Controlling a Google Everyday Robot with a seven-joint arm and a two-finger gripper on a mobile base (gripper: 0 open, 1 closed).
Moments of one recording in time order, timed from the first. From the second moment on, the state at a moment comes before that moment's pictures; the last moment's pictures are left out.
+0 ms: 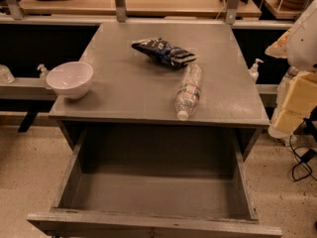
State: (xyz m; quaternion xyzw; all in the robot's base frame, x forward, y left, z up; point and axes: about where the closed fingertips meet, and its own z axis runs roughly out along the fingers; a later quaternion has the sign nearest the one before) arm 0.438 -0.216 0.979 -0.60 0.78 -0.04 0.16
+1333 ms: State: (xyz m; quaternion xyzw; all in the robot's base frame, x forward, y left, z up) arm 0.580 -0.150 1.000 -0.62 0.74 -0.08 0.25
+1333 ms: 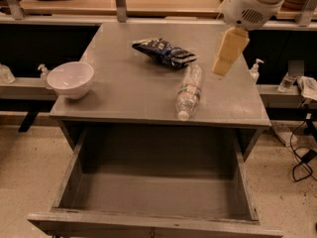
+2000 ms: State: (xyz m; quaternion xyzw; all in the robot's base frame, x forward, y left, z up) arm 0.717 -0.064 0.977 -0.59 0.75 -0.07 0.30
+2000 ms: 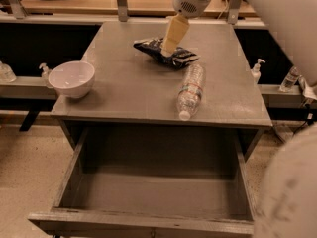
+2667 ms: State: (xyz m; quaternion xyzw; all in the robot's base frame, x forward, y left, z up) arm 0.761 0.001 0.885 -0.58 0.77 0.01 0.26
